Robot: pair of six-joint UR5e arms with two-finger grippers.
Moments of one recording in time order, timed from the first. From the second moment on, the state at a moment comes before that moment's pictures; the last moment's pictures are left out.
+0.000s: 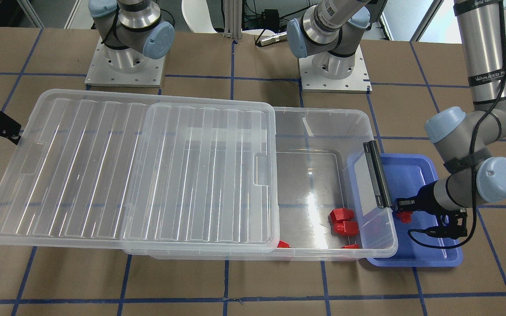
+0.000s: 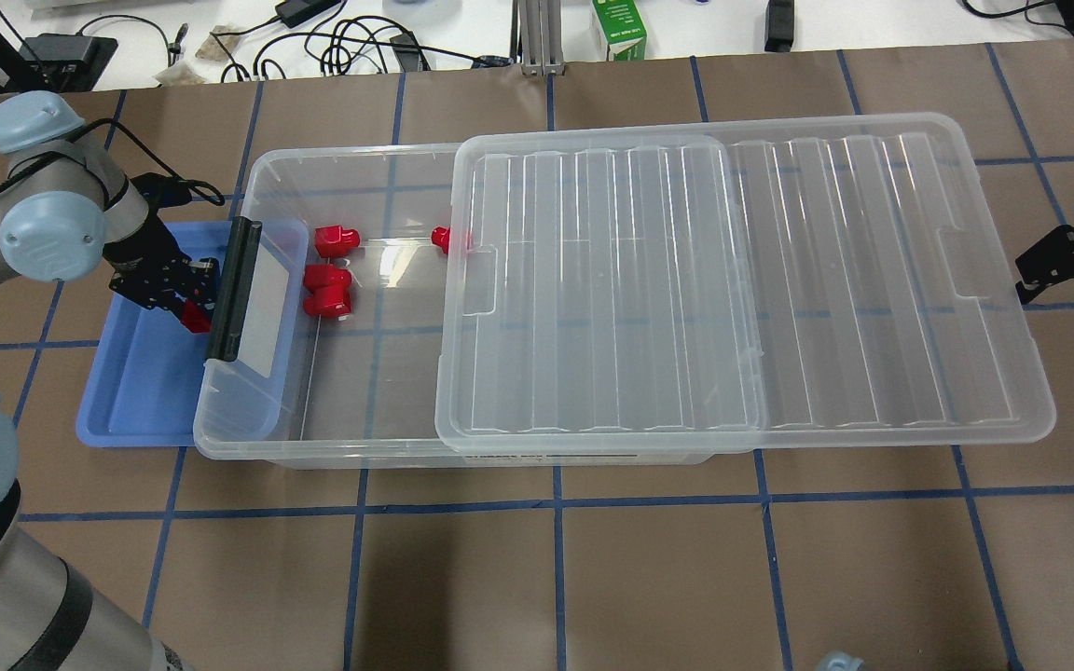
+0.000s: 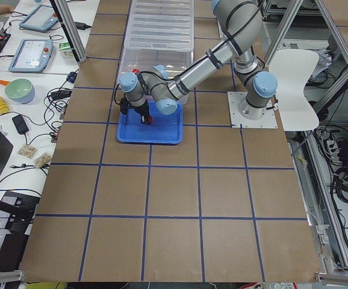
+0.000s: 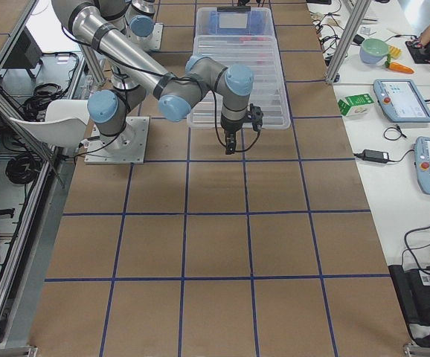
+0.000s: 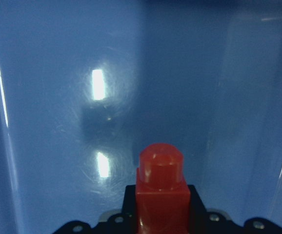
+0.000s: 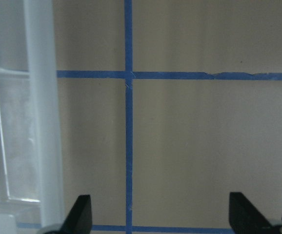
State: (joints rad) left arm -1.18 -2.07 -1.69 -1.13 1.60 0.34; right arm 1.01 -1.50 1.84 -1.86 -1.56 -0.57
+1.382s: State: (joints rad) left arm -1.19 -1.91 -1.58 -1.37 1.62 0.34; right arm 1.40 -1.48 1.85 -1.97 -1.56 -0.14
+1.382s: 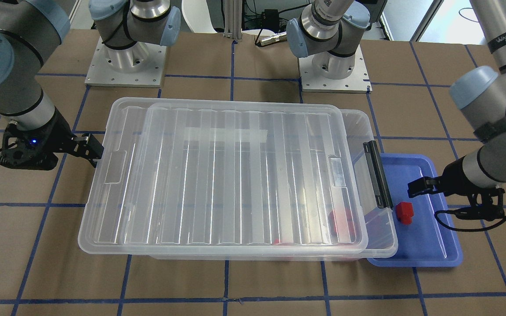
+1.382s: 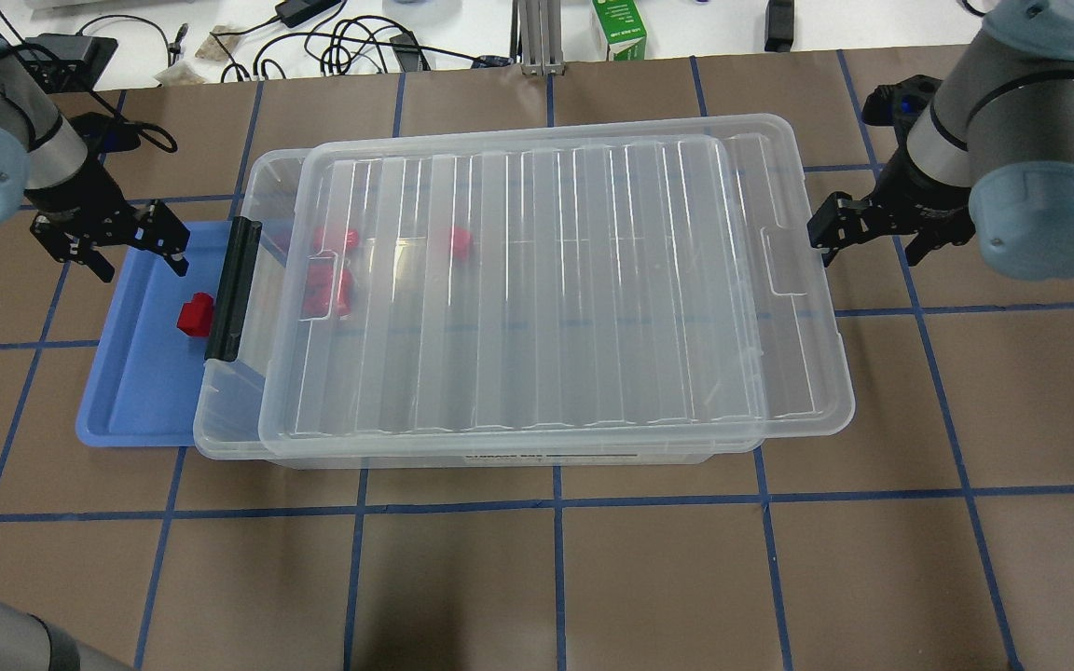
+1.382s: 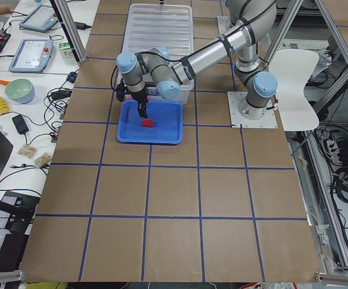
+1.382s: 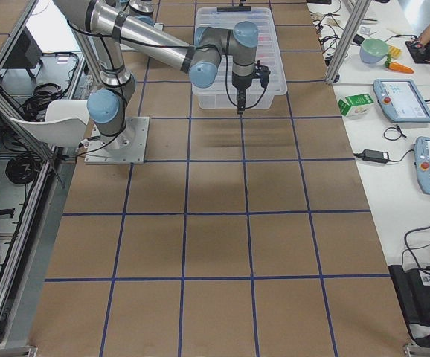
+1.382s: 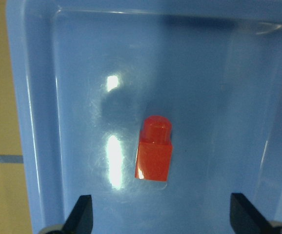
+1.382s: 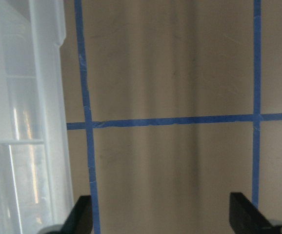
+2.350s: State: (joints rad) left arm -1.52 -1.62 -1.54 -1.57 1.58 0.11; right arm 1.47 -1.49 1.76 -1.95 -1.57 -0.08
